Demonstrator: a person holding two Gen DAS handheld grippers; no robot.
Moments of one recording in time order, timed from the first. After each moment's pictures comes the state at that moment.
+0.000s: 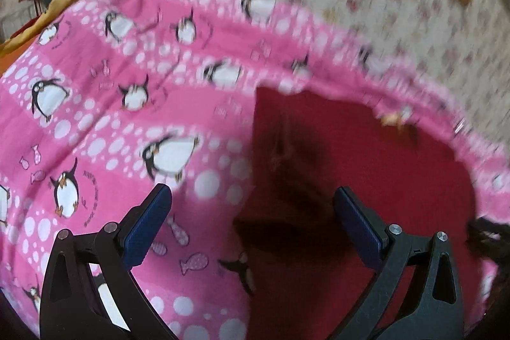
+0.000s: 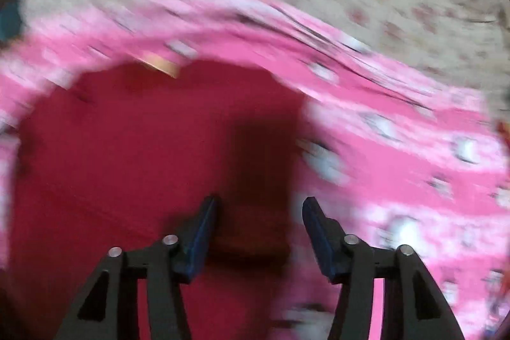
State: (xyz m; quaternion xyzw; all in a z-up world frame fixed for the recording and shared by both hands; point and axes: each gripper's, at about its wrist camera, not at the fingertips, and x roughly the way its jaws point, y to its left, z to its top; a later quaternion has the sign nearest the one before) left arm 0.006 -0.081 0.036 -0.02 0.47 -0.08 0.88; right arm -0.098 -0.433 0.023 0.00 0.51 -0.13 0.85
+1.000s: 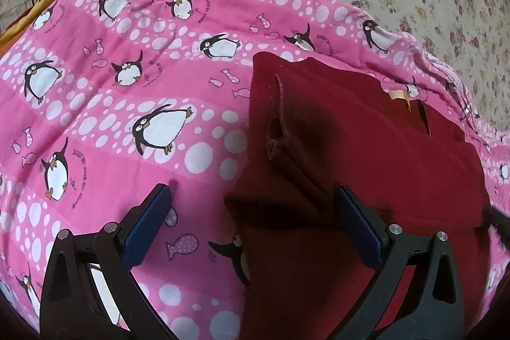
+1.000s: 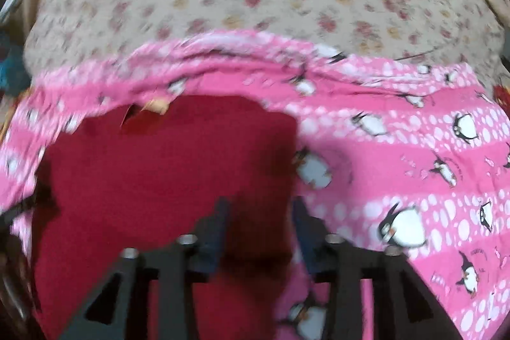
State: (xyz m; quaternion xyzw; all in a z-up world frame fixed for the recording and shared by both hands) left arm -0.001 -0.085 0.026 -0.02 0.49 -0.08 0.87; right arm -0.113 -0.441 0.040 0.09 0.45 -0.10 0.88
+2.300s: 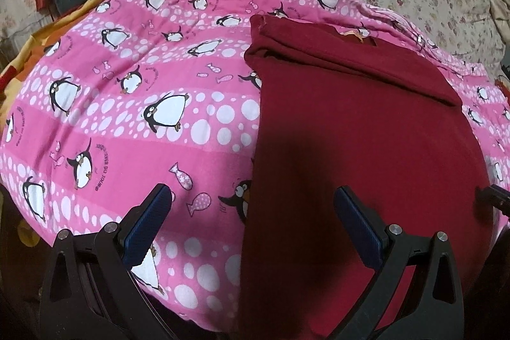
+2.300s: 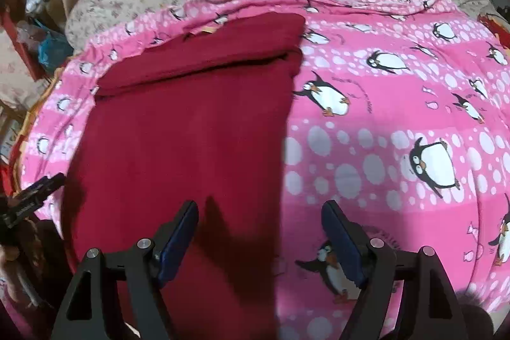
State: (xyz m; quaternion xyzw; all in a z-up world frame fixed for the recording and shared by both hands) left arm -0.182 -0.052 0.046 0.04 0.46 -0.09 0.88; right arm -0.281 -0.399 0.016 0.15 0.46 -0.02 0.88
